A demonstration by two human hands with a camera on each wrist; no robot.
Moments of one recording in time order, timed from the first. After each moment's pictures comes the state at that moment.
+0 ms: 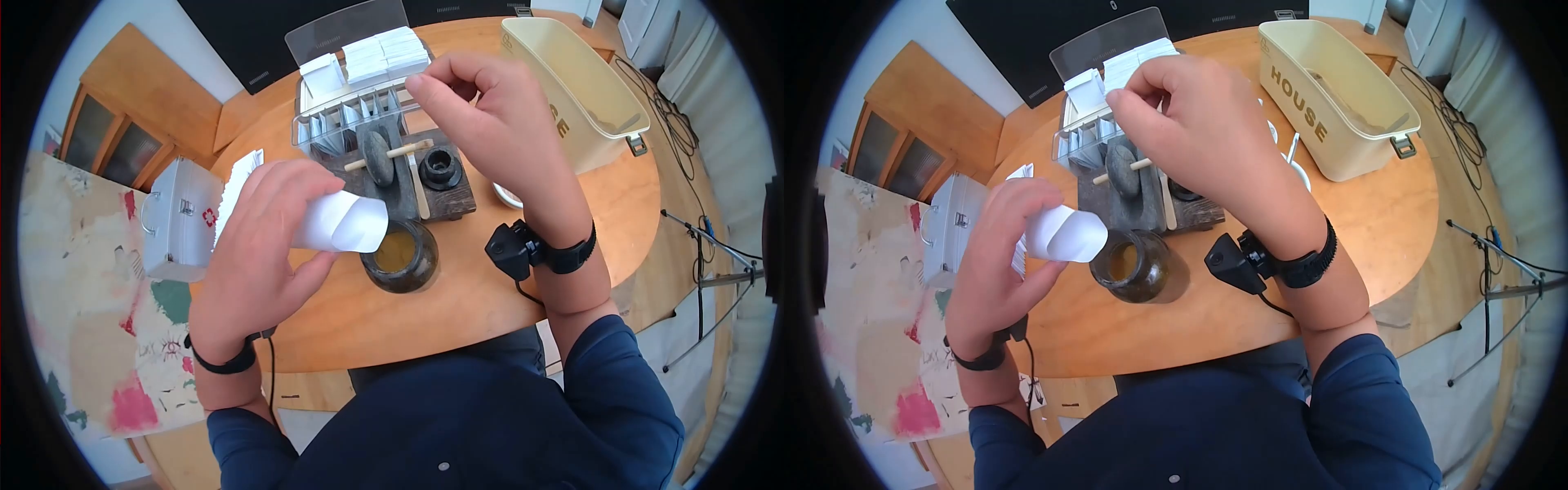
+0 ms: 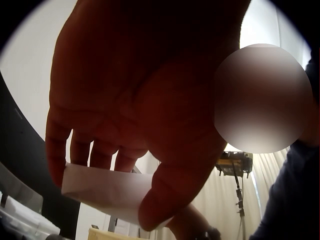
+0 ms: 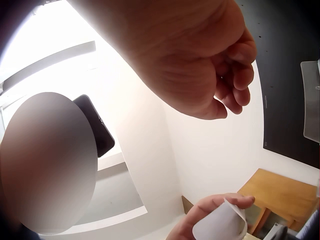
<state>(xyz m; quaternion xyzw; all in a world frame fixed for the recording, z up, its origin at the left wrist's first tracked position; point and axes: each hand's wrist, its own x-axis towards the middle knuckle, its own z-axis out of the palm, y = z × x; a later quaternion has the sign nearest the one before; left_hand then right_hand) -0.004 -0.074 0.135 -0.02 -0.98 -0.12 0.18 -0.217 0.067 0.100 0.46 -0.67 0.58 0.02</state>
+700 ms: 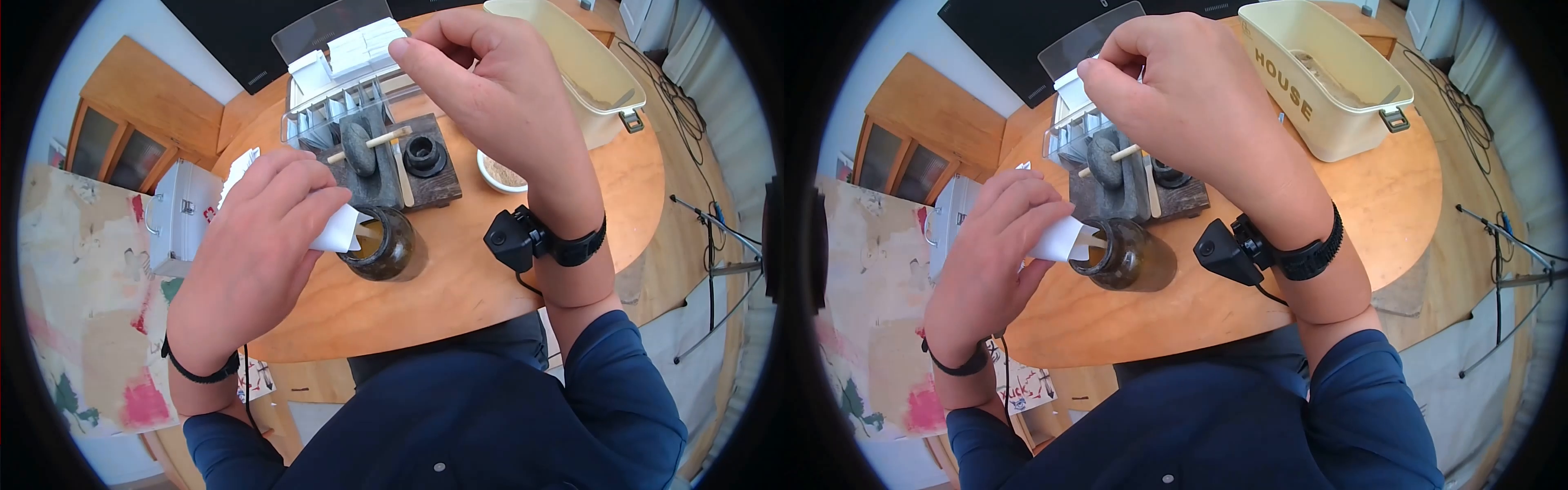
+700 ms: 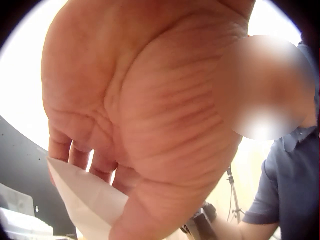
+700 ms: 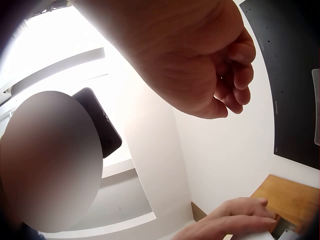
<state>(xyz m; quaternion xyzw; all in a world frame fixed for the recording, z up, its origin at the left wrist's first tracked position) -0.024 -0.033 0.161 -0.06 -1.00 -0.01 0.07 -0.226 0.095 0.115 0.47 -0.64 0.60 0.09</state>
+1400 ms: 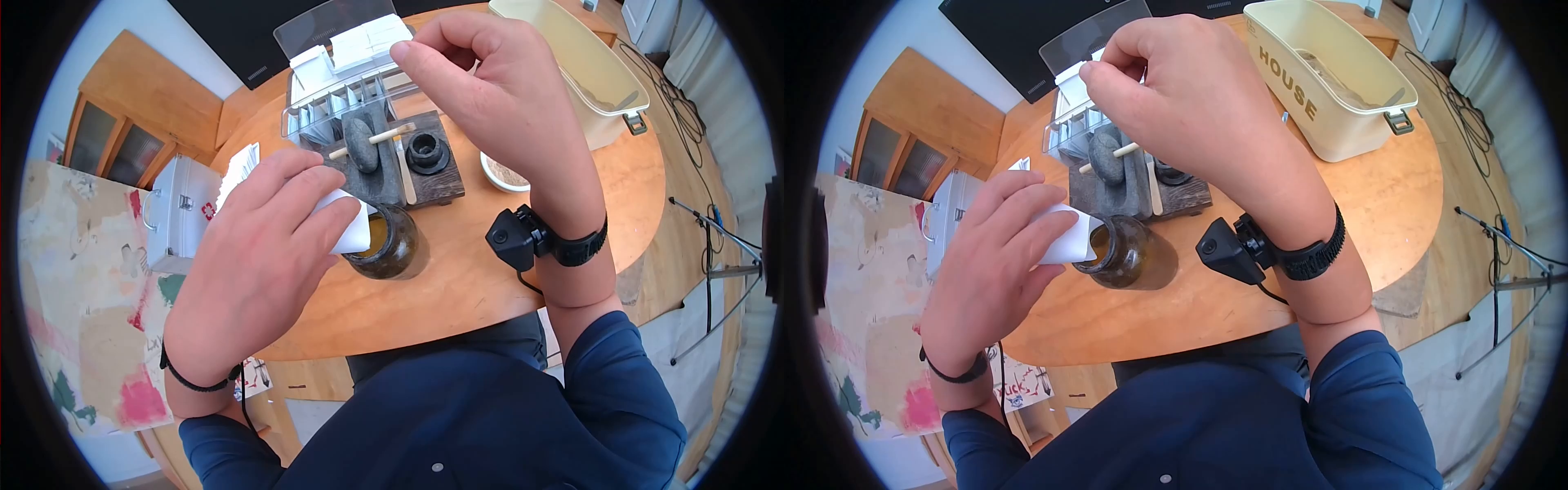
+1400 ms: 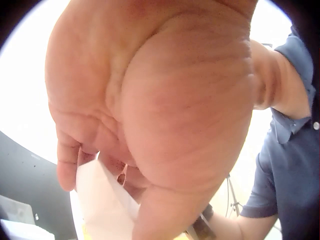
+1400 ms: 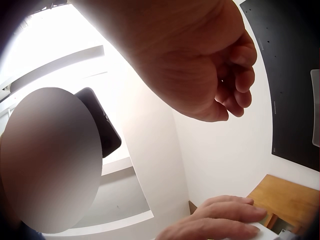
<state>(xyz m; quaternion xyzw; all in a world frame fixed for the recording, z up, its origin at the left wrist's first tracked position) -0.019 -0.020 0.164 -0.04 -1.00 0.05 0.07 -0.225 0.090 0.113 0.48 -0.64 0.59 0.09</state>
